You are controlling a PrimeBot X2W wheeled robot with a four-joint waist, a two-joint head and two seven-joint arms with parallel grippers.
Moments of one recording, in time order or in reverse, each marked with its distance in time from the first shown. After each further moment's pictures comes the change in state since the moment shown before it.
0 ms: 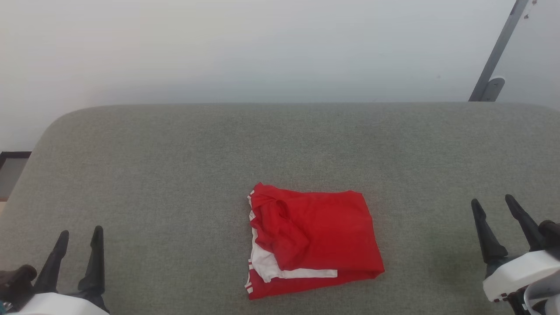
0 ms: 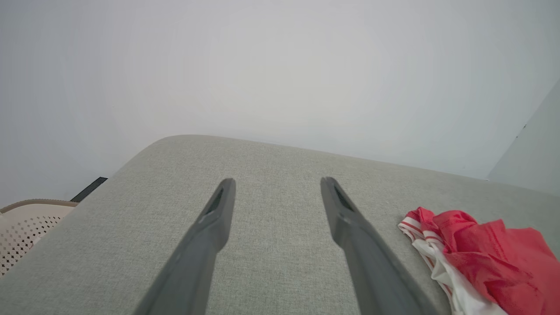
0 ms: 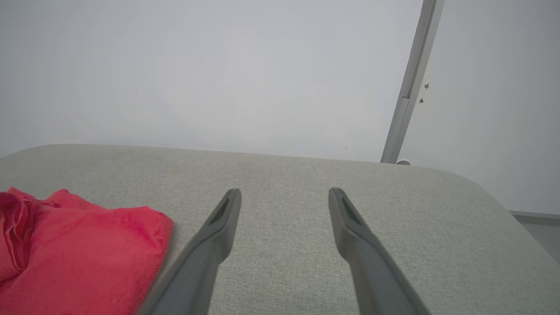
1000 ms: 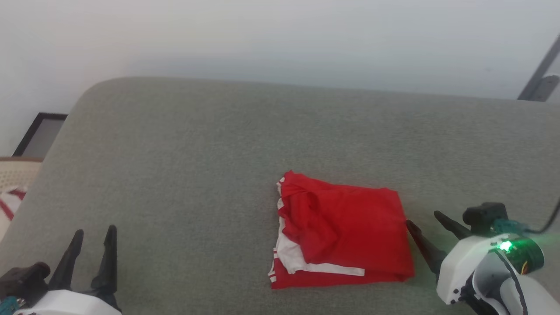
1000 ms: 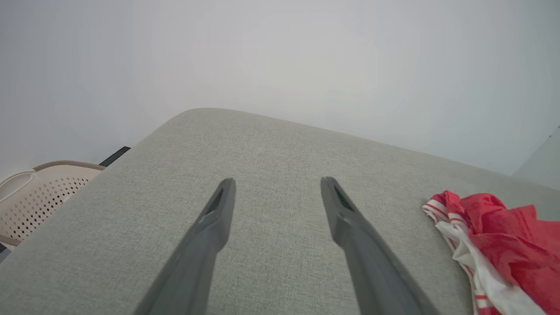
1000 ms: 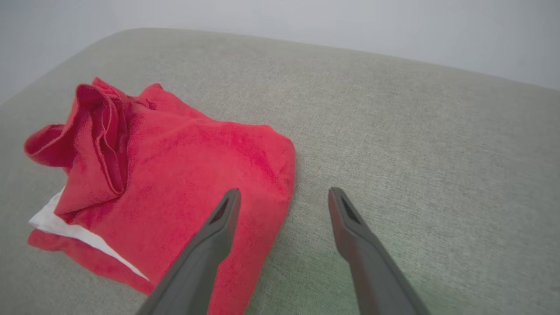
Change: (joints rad) left arm -0.012 -0.013 -0.036 -0.001 -0.020 0.002 0.009; right arm -0.102 -0.026 0.272 0.016 0.142 0.000 0.305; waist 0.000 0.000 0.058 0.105
